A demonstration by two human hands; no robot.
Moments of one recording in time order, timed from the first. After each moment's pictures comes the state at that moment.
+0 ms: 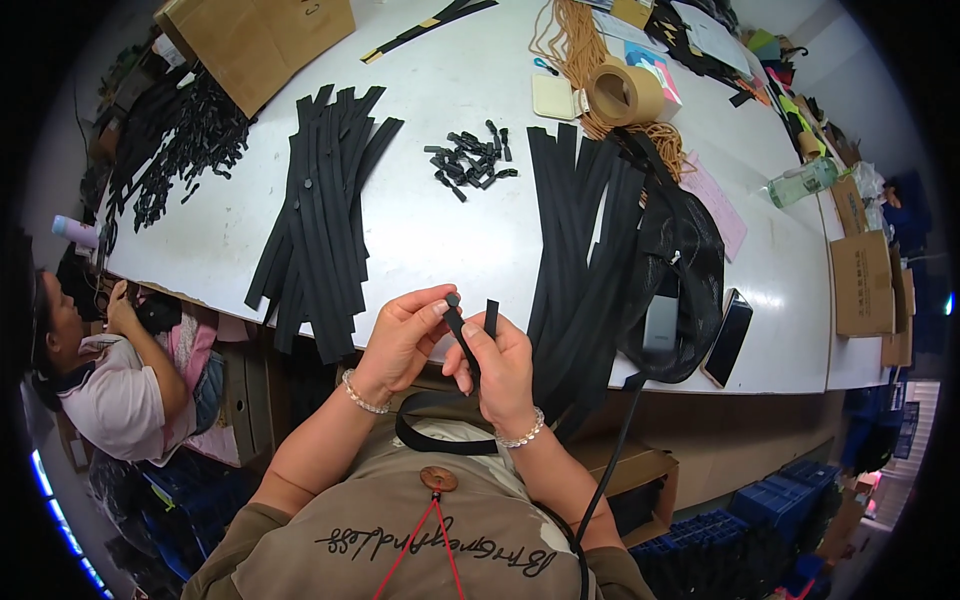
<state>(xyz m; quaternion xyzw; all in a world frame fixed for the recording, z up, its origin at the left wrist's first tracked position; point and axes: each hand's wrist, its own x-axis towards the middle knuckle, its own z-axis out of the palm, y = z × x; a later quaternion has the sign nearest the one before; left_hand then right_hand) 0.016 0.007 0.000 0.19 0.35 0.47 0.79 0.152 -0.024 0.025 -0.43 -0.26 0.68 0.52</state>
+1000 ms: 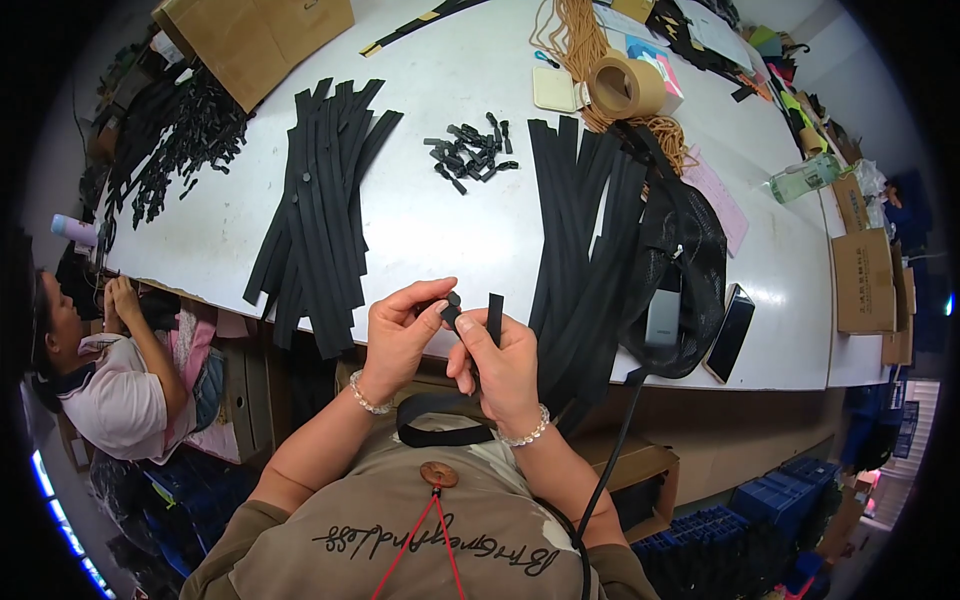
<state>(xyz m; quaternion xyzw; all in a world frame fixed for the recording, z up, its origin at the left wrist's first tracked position) 0.022 0.002 0.006 0.38 0.38 0.55 0.64 0.154 -0.024 0.037 -0.45 -0.25 0.69 0.50</state>
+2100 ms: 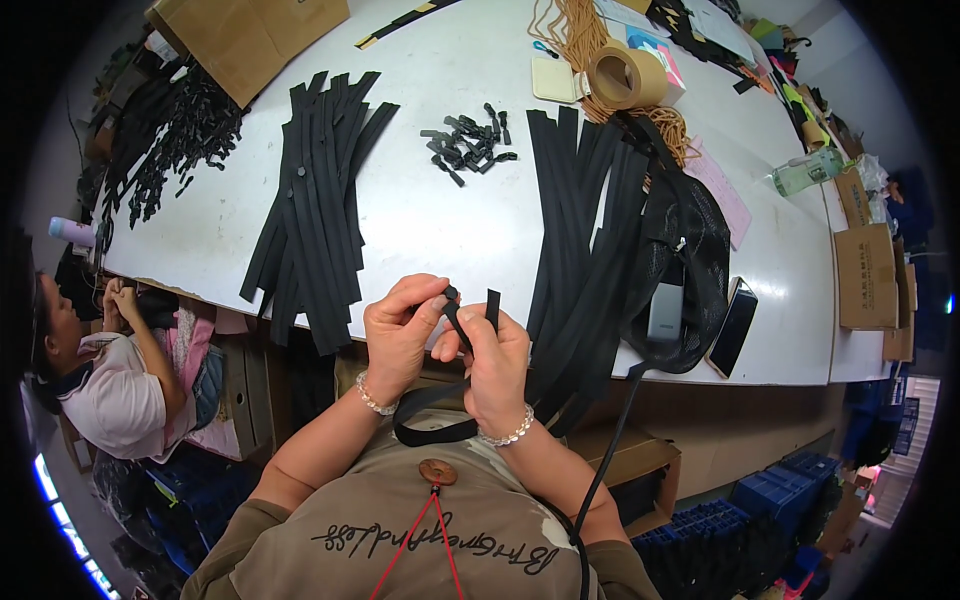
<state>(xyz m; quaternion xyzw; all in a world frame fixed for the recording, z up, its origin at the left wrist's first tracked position) 0.031 -0.004 0.002 0.39 0.40 0.60 0.58 0.138 -0.026 0.024 -0.42 -0.20 0.67 0.58</state>
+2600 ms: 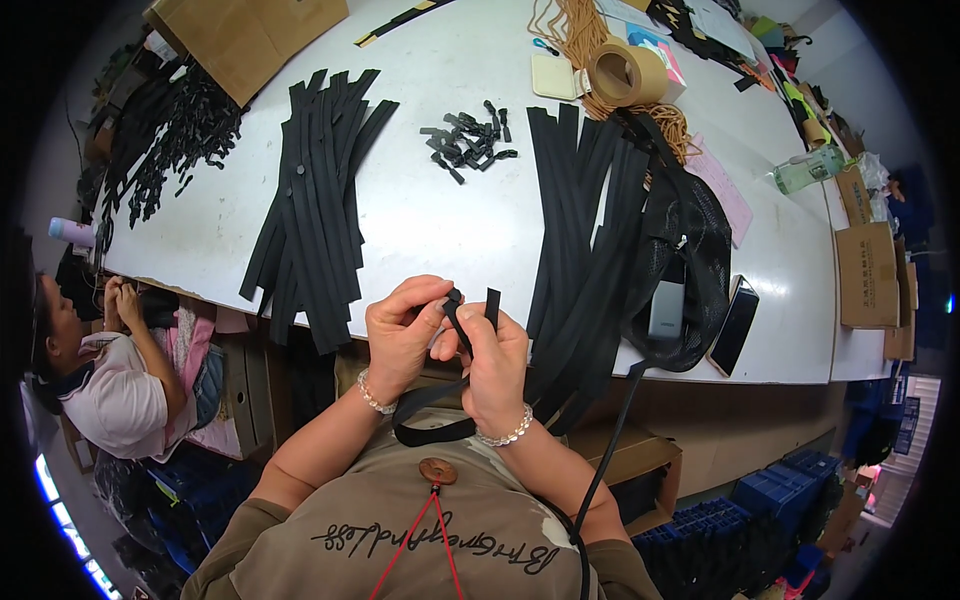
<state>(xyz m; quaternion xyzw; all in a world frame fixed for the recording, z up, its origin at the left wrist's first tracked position) 0.030 -0.005 0.004 0.41 0.37 0.59 0.58 0.136 -0.028 0.024 -0.41 -0.18 0.68 0.59</state>
